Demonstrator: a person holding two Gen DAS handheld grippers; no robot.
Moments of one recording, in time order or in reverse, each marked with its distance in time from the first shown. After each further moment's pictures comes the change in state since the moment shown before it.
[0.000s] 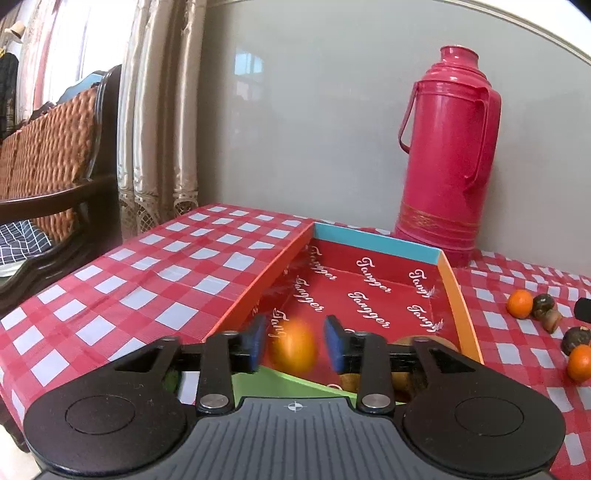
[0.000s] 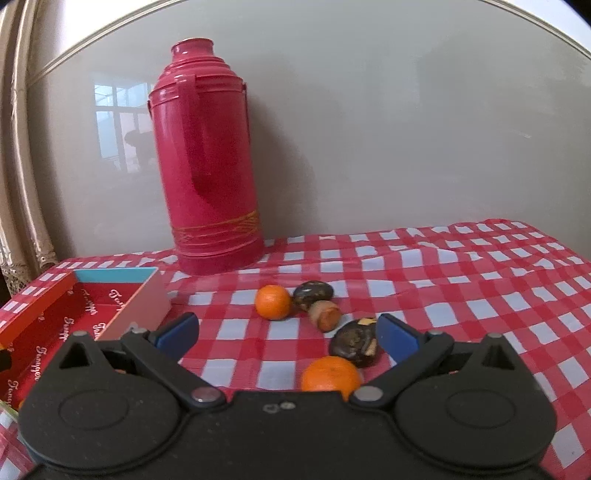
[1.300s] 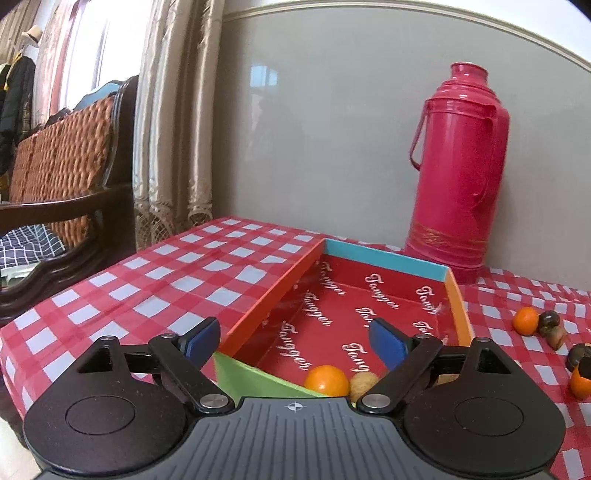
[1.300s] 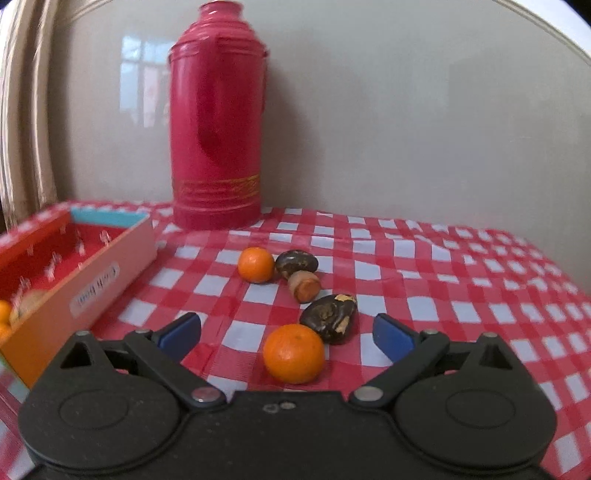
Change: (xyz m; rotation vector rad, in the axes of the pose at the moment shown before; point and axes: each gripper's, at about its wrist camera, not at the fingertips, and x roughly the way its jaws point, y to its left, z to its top) left arm -0.008 0.001 0.001 -0.027 -0.041 0.052; right arm 0.004 -0.011 -0.014 -0.197 0.076 -0.021
